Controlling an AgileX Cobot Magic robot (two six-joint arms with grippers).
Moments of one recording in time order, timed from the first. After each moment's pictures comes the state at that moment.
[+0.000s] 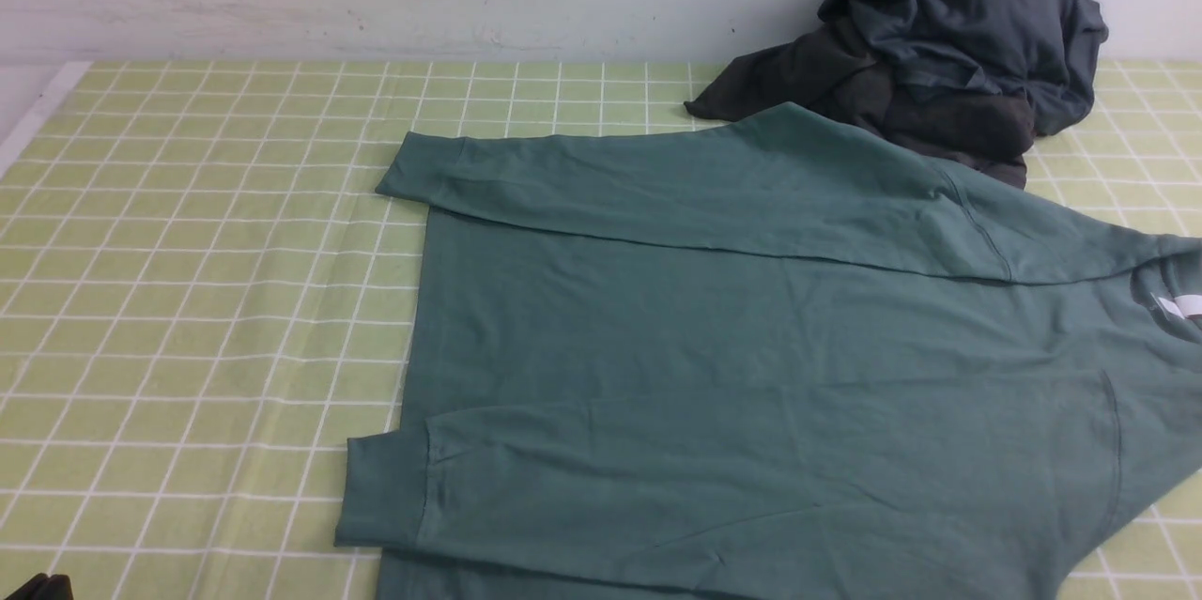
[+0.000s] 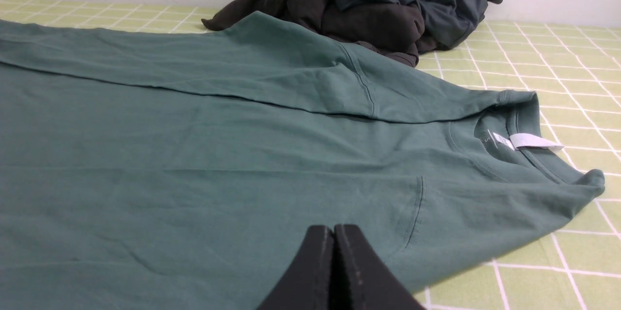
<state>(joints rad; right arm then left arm) 0.04 -0.01 0.02 0.04 0.36 0.00 -0.03 -0.01 0.02 -0.07 0.34 0.13</state>
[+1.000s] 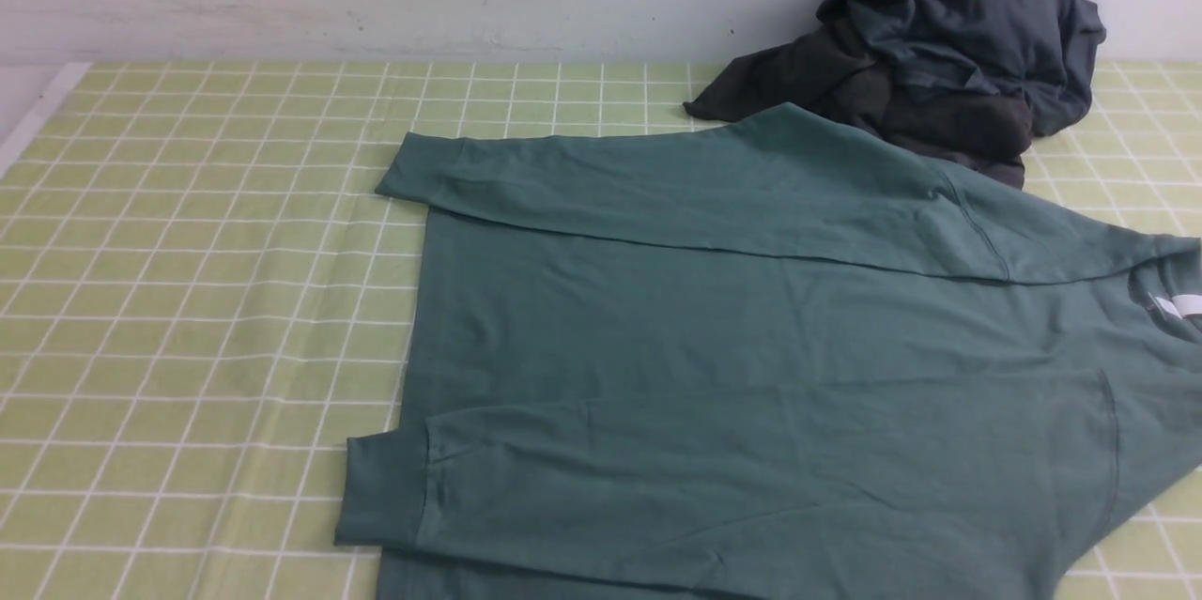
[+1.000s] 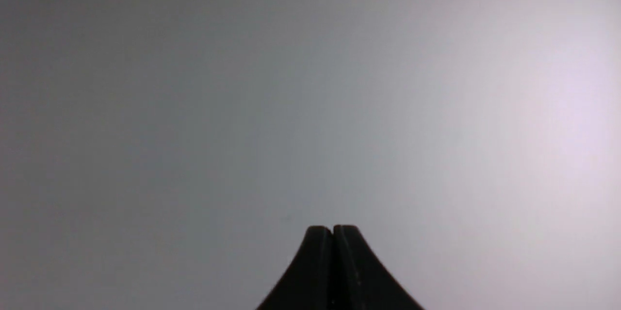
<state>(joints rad) 0.04 0.28 -0.47 -0.04 -0.11 0.07 -0.03 0.45 -0.60 0.33 0.03 -0.41</state>
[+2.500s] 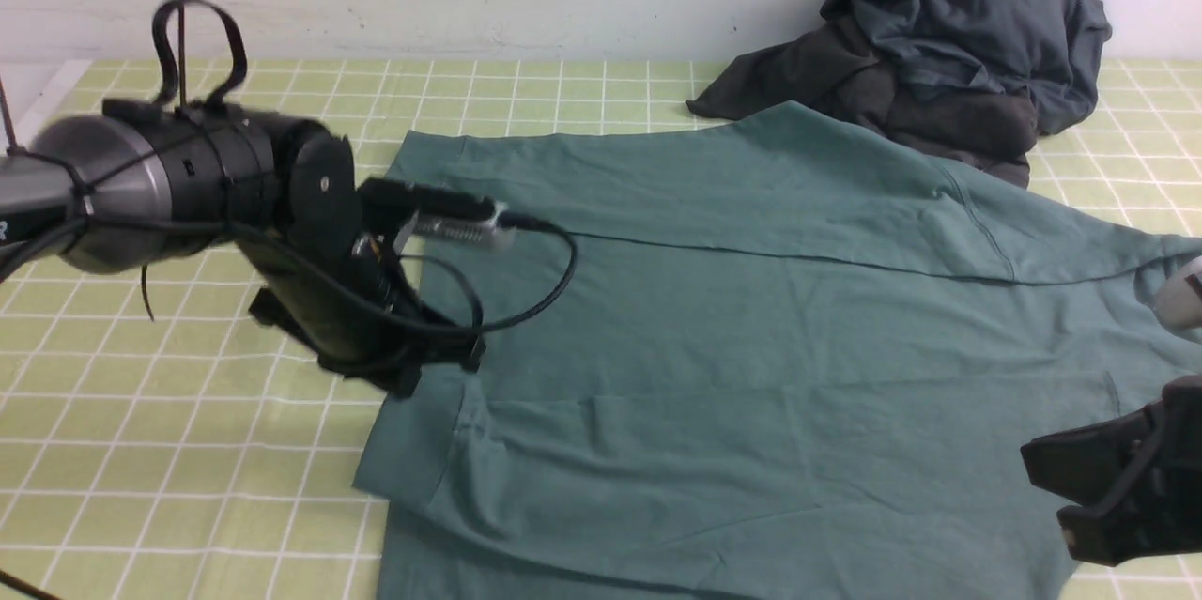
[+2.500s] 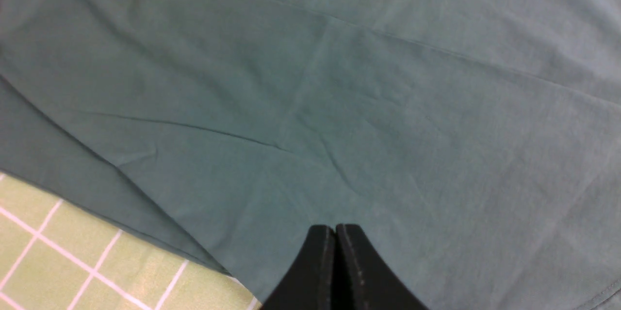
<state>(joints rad) 0.15 0.99 -0.59 0.51 0.71 -0.54 -0.34 1.77 -1.26 -0.05 0.79 0.00</state>
